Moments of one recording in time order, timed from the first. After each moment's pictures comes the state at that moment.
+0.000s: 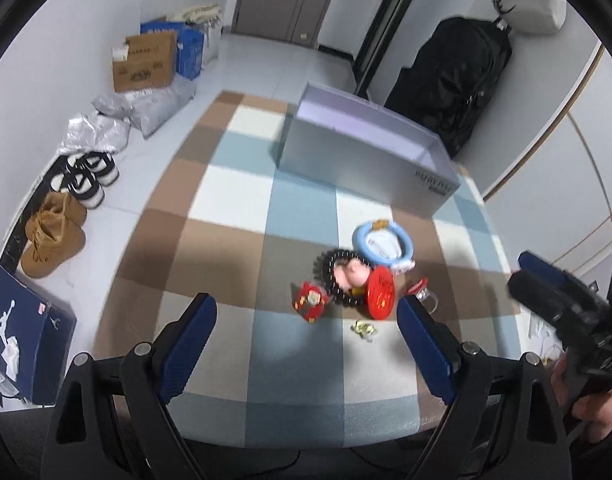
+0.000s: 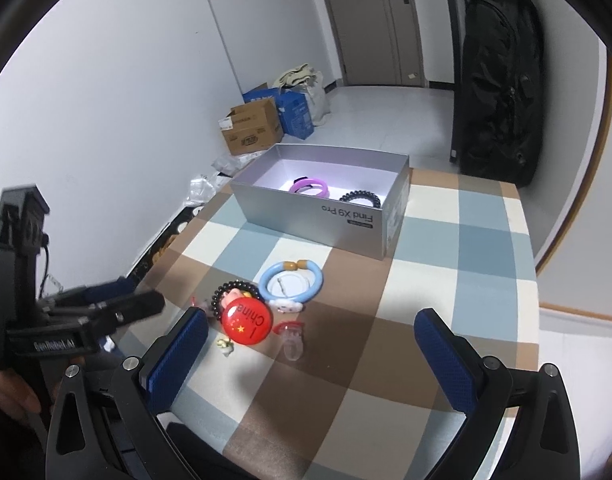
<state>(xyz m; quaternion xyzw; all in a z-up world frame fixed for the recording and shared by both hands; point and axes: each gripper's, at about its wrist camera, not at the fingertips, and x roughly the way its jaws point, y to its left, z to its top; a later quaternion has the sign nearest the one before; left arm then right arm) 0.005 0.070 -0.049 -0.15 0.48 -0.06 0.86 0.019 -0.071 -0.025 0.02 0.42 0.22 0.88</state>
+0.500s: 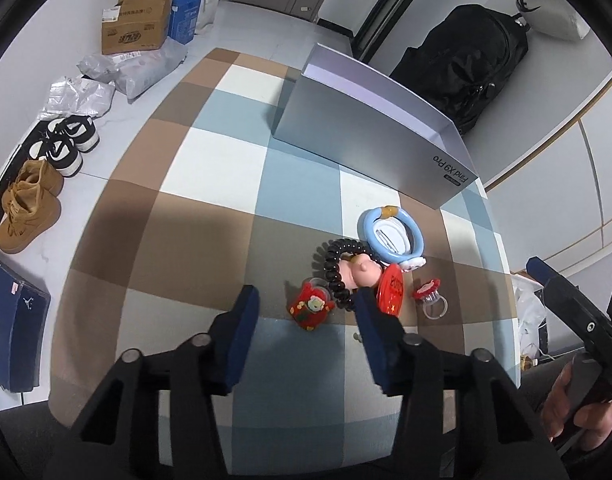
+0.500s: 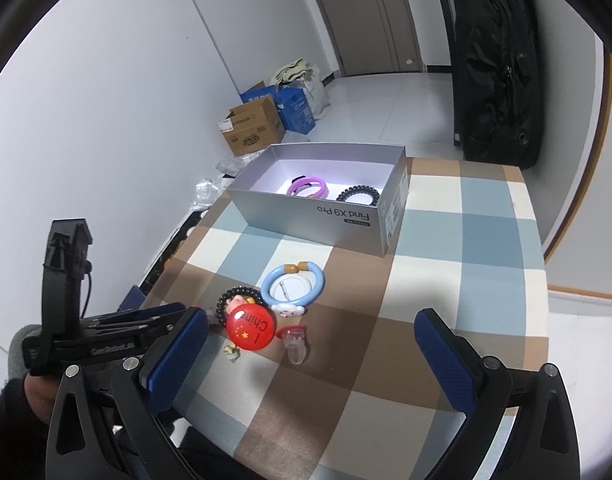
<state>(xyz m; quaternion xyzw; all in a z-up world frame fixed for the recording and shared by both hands) 0.025 0.076 -0.069 -0.19 0.52 -0.08 0.83 0.029 -0.081 -0.026 0.05 0.44 0.23 0.87</state>
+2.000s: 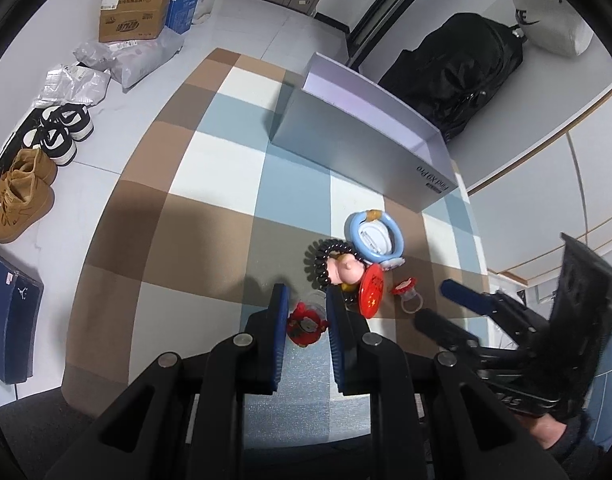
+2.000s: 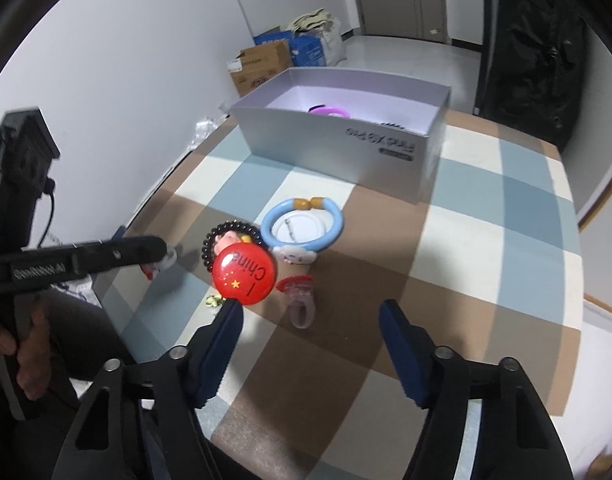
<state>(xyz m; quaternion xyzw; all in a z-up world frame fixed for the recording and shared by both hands) 0.026 0.088 -0.049 -0.22 0.52 -0.10 0.82 0.031 -0.040 -0.070 -0.04 0.50 0.25 0.83</state>
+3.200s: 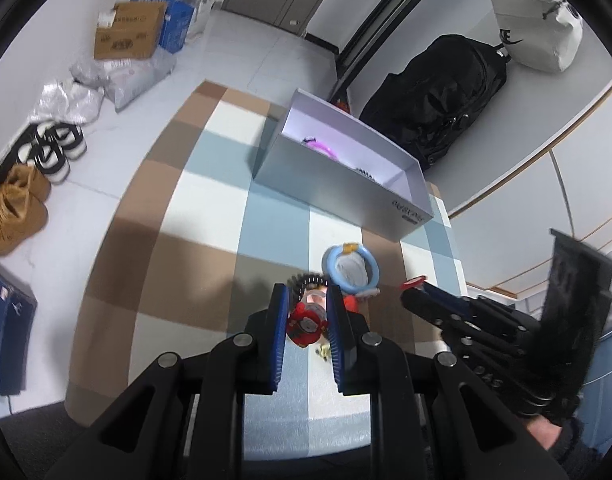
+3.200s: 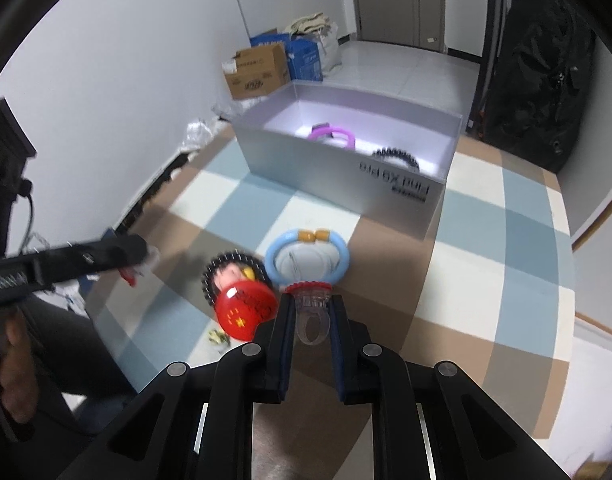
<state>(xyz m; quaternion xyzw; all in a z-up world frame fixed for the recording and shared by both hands) 0.030 0.083 -0.031 -0.22 0.48 -0.10 0.84 0.043 -0.025 -0.047 -0.04 0.48 0.23 0.84</state>
